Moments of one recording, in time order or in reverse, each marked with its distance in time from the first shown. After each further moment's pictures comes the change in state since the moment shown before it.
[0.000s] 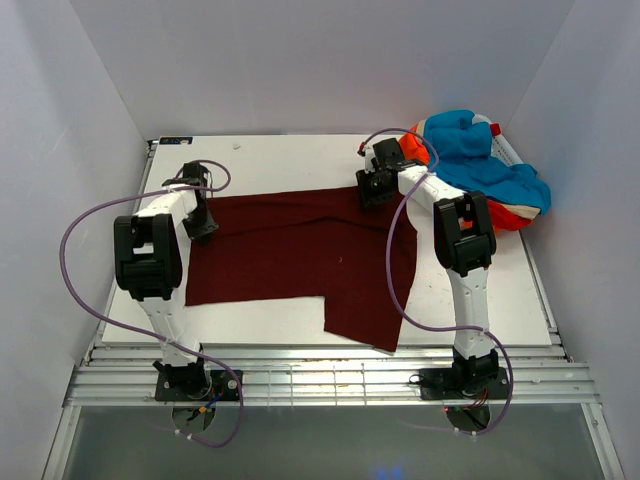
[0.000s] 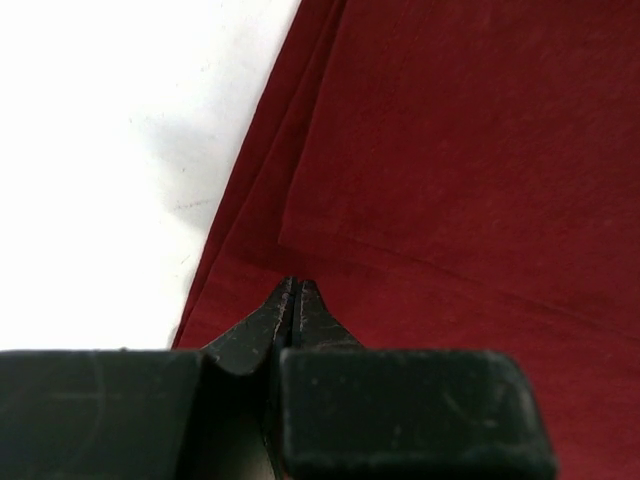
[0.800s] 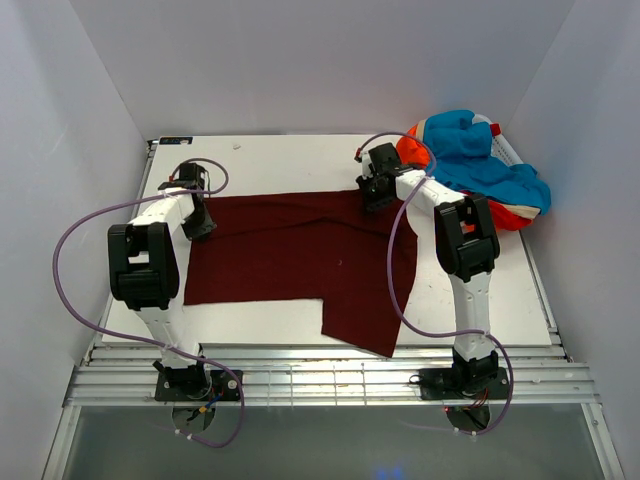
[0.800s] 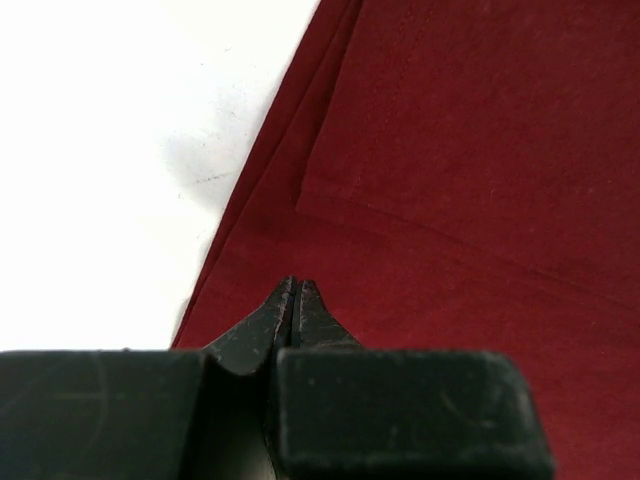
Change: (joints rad) left arm 0.000 -0.093 -0.068 0.037 0.000 0.000; right arm 0.038 -0.068 -0.083 0.006 0.088 -0.028
